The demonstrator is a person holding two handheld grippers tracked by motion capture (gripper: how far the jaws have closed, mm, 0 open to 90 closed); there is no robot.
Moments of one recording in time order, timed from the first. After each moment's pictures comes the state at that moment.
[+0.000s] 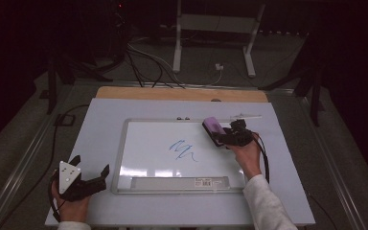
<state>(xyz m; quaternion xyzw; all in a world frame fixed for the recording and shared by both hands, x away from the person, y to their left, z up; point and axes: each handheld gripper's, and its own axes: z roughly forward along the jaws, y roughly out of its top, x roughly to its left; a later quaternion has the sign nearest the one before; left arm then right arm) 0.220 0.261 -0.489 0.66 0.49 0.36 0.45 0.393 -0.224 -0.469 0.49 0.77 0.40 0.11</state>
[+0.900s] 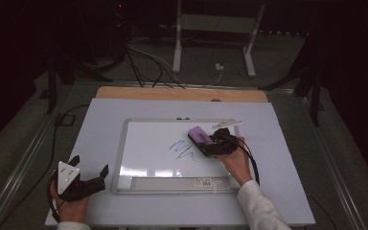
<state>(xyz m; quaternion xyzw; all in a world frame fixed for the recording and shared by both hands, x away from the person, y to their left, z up) 0.220 0.264 -0.490 0.65 0.49 0.36 0.45 0.374 -0.179 -0.479 0.42 0.82 0.37 0.11</state>
